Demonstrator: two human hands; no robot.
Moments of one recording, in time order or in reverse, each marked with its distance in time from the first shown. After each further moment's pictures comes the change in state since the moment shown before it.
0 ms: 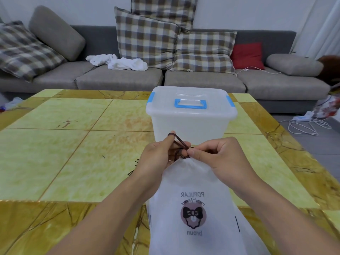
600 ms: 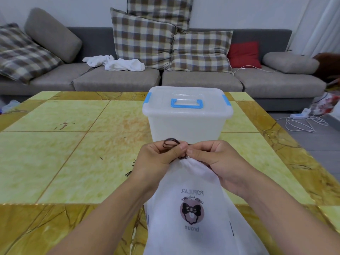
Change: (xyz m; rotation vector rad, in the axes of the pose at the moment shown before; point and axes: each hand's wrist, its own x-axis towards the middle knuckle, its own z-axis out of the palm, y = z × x) left_hand 0.000 -0.013 -0.004 -0.021 -0.101 0.173; right_hand 0.000 0.000 -0.003 0.335 -0.122 0.332
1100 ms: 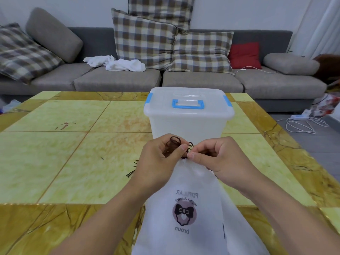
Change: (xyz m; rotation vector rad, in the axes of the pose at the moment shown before) left_hand 0.004 -0.002 -0.005 0.390 -0.021 0.314; right_hand -0.005 -0.005 -0.005 -0.416 0.053 -0.269
